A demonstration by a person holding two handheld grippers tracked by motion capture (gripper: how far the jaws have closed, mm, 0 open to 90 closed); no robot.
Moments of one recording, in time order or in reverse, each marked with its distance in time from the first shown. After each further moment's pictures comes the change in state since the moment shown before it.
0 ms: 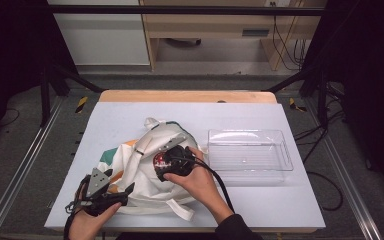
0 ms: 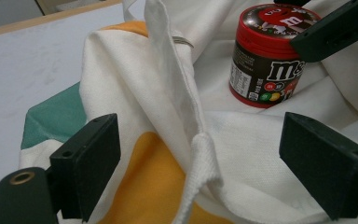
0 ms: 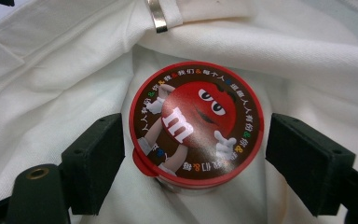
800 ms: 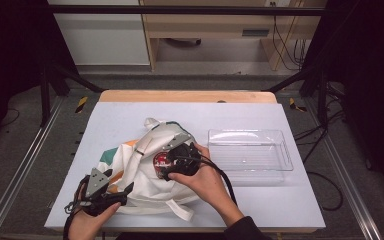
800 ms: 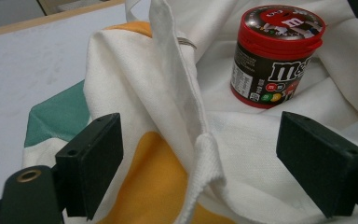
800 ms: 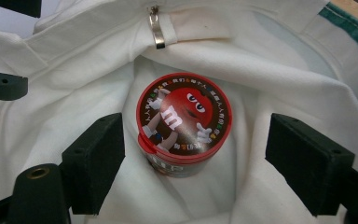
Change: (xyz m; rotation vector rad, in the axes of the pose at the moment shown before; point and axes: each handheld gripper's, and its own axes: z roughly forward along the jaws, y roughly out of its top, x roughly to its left) left arm 0.001 0.000 -0.002 -0.003 0.004 -0.004; right arm 0.001 0.007 -0.037 -0.023 -0.035 -0.068
